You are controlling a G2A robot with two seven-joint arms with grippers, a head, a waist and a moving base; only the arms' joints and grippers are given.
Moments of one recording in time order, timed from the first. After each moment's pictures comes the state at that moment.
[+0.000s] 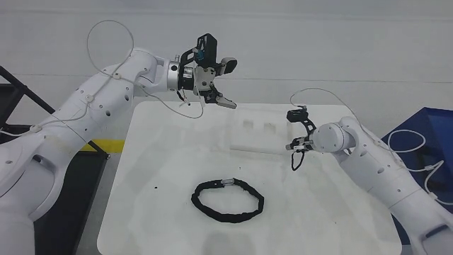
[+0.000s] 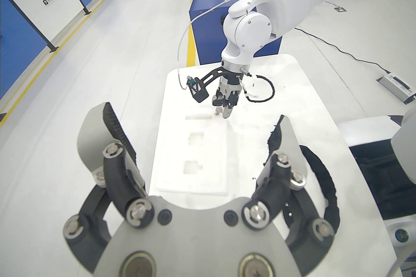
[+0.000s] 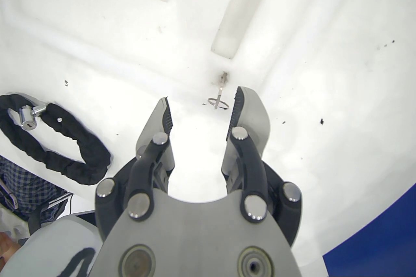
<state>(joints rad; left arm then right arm) 0.12 -0.92 -0.17 -1.13 0.67 -1.01 0.22 -0.71 -1.04 0.65 -1.18 -0.47 0.11 1.01</state>
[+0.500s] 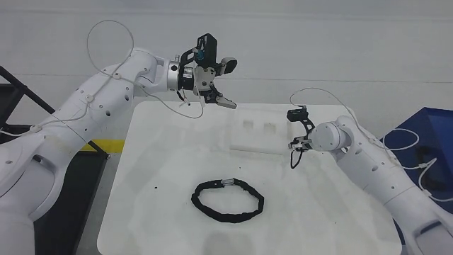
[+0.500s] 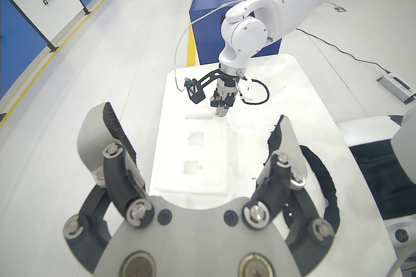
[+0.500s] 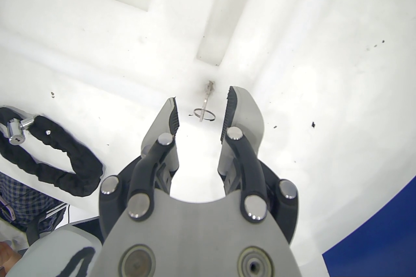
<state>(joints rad) 0.12 -0.92 -0.17 -1.13 0.67 -1.01 0.22 -0.69 -1.08 0.64 -1.12 -0.50 0.12 1.01</state>
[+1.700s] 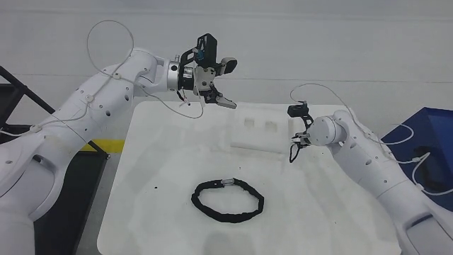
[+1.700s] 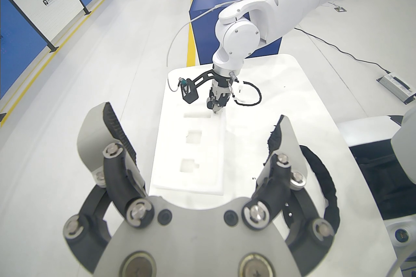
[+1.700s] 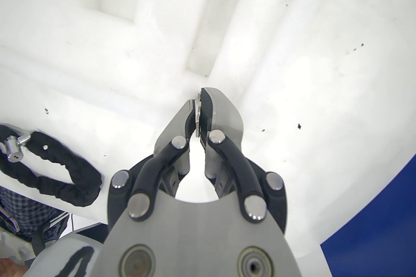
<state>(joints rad) 0.12 -0.92 -0.17 -1.13 0.67 -1.01 0.22 -0.66 -1.13 0.67 -1.06 -0.57 0.15 1.06</state>
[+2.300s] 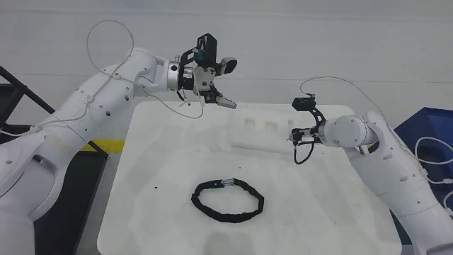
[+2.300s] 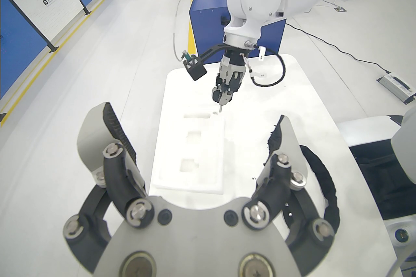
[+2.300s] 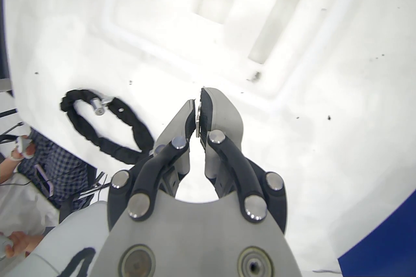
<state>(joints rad) 0.12 -0.92 -0.17 -1.13 0.67 -1.01 0.22 -0.88 -1.02 1.00 -1.46 -0.43 0.09 1.16</state>
